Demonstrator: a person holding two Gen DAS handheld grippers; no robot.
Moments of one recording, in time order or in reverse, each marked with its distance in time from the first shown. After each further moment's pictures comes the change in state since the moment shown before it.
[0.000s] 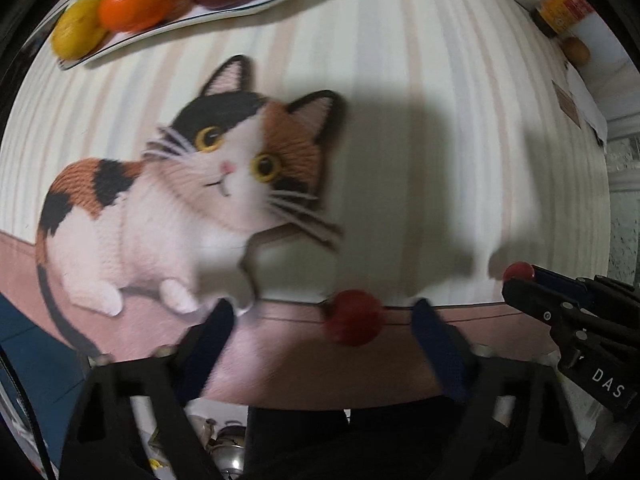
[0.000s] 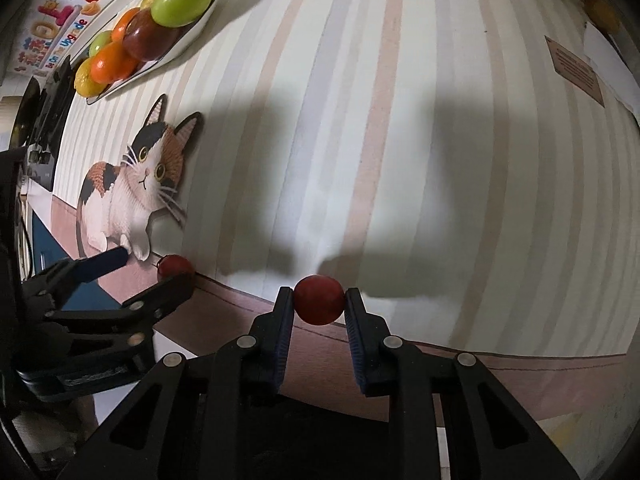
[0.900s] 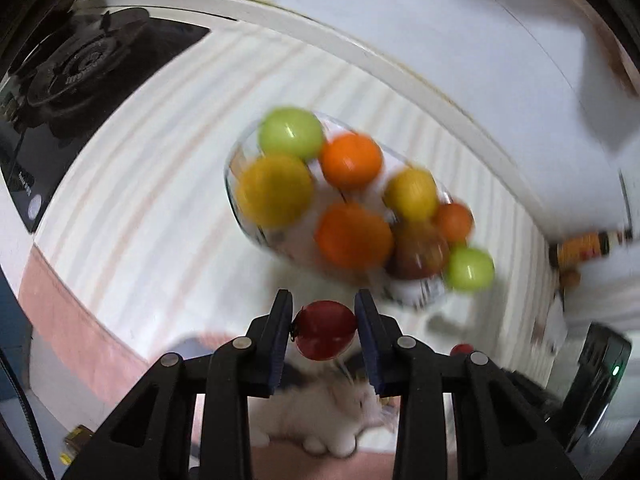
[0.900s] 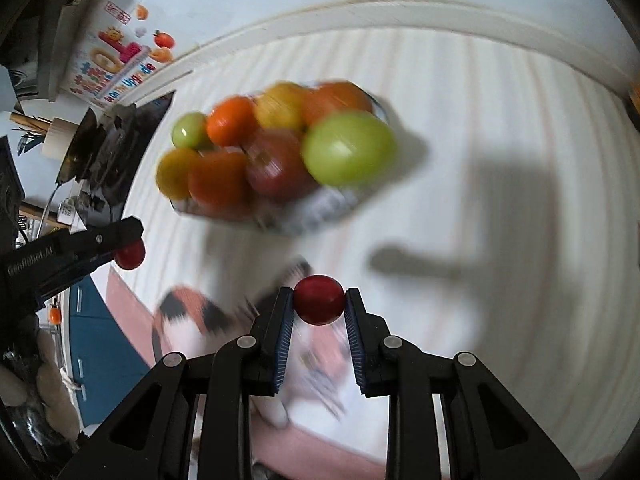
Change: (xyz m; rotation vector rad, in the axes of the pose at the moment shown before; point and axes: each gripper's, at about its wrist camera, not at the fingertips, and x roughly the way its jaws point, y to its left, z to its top) left arm -0.121 0.196 0.096 -0.413 -0.347 -0.145; right arm -0.027 0.122 0.129 -0.118 -0.265 0.140
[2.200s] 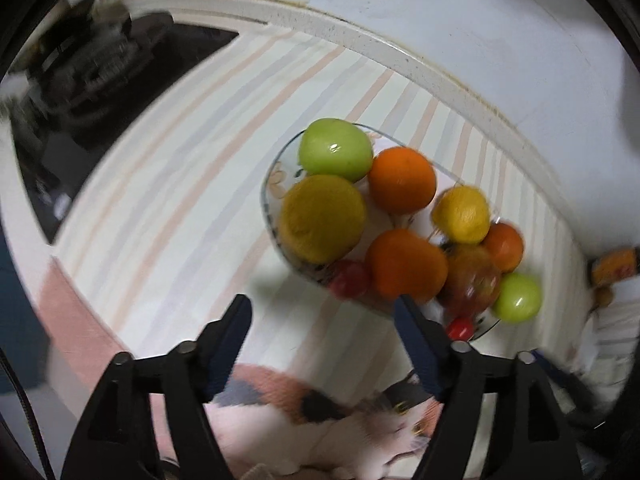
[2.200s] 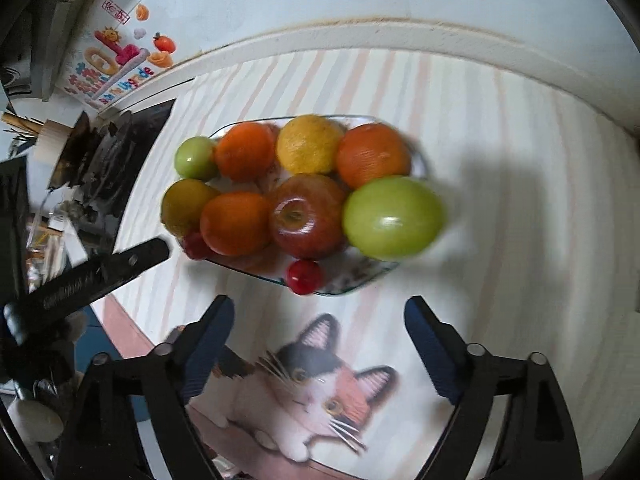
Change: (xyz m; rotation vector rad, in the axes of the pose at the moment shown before) left arm 0.018 0.000 0.002 0.030 -0.028 0.176; right arm 0.004 0.031 0.026 -0.007 -0.018 -0.074
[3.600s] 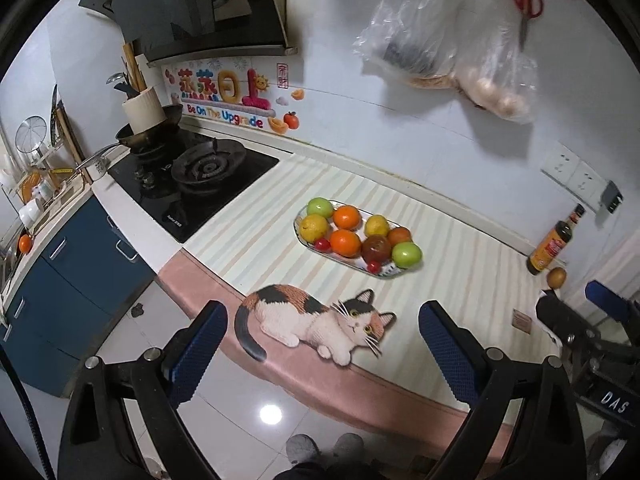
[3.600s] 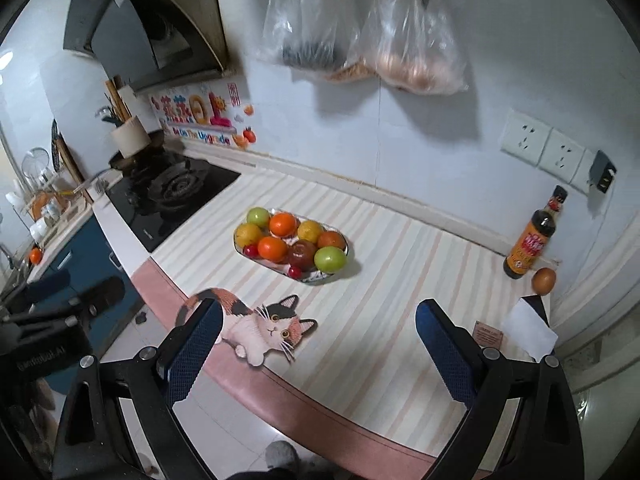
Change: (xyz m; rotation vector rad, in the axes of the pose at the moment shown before) left arm -0.283 -0.072 -0.212 0.020 -0.427 0.086; right arm -0.336 0.000 -0.171 -0.324 -0.441 -0.070
